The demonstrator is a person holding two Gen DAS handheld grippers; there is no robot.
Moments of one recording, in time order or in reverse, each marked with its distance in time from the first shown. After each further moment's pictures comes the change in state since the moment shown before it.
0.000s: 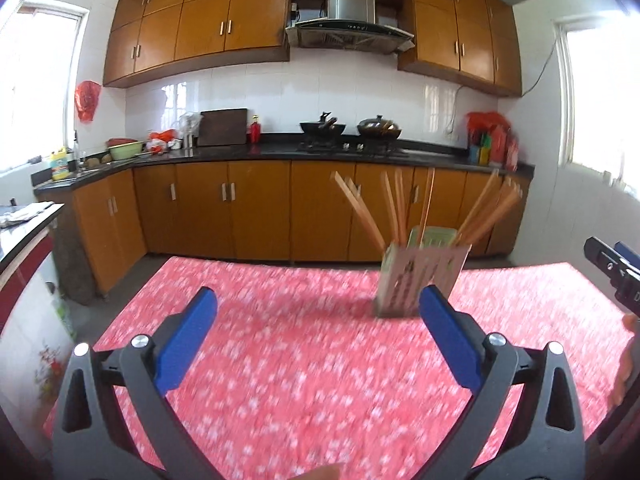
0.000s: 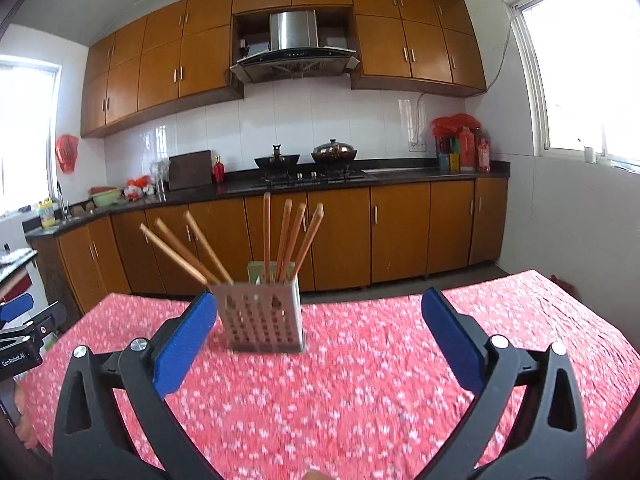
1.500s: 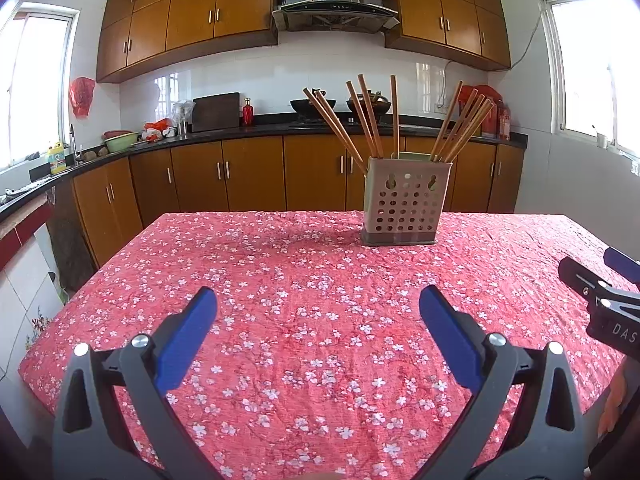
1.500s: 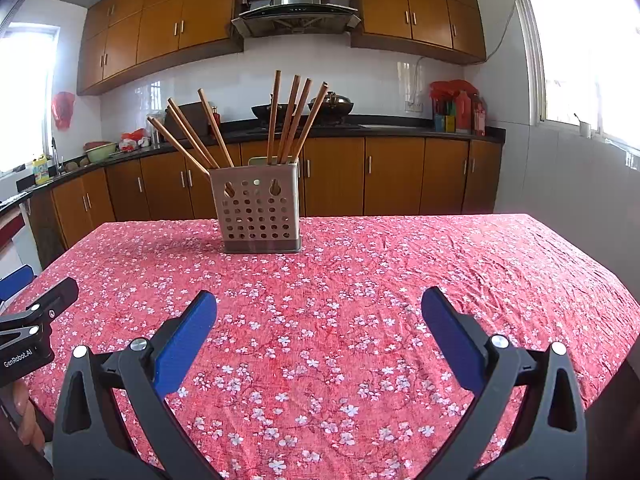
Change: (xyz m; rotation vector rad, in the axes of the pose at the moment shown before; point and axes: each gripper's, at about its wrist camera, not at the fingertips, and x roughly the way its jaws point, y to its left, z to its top) left arm -0.004 -0.025 -0.099 0.048 0.046 -0.013; right arm -0.018 0.002 -0.101 -0.032 0.134 -0.029
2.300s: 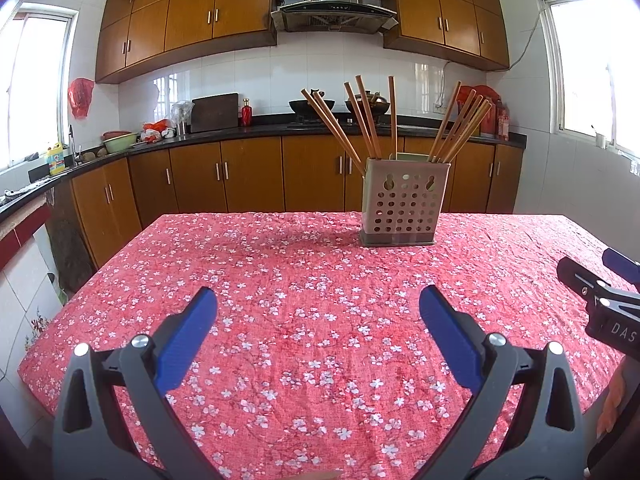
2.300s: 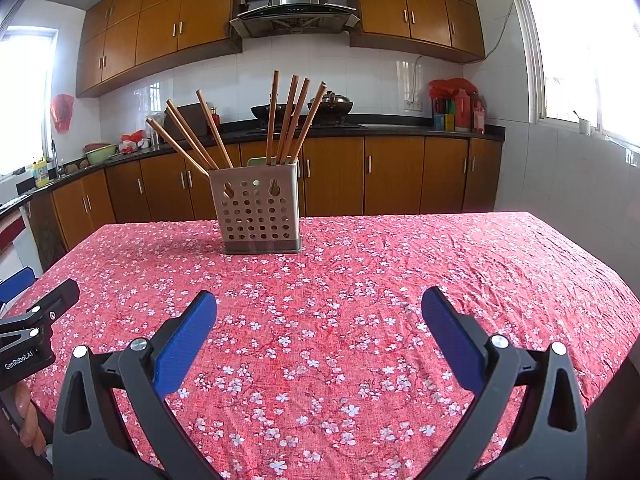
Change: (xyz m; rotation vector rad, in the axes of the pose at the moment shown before) left arm 0.001 0.001 0.000 0.003 -0.002 -0.003; right arm 0.001 -0.002 -0.001 0.006 0.001 0.003
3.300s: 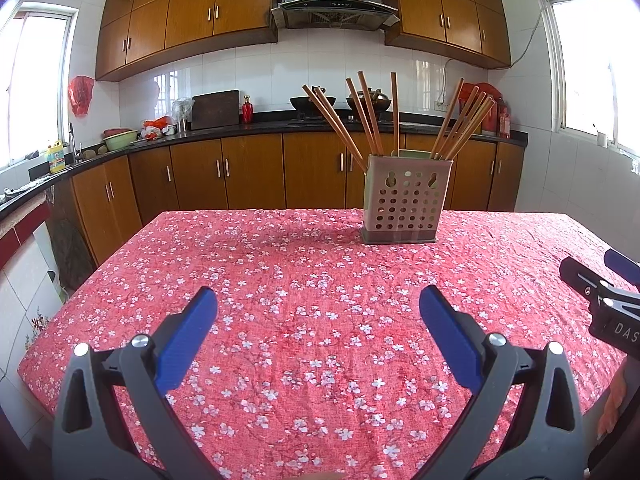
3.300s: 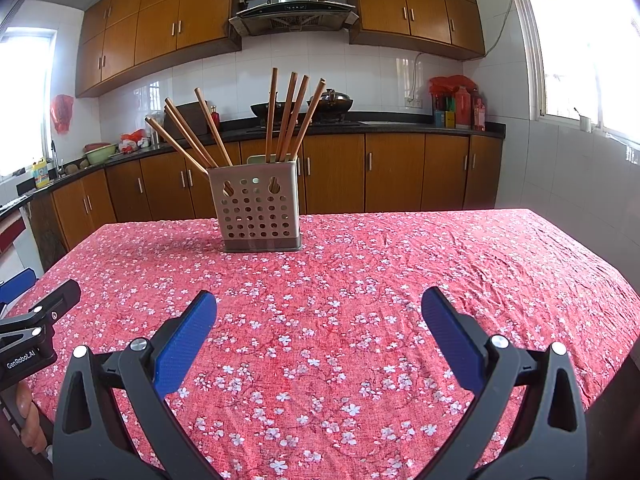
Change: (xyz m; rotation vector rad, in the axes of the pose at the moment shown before) left arm 0.003 0.001 0.000 -0.004 0.008 0.003; right arm 0.002 0.000 -0.001 0.007 0.005 0.003
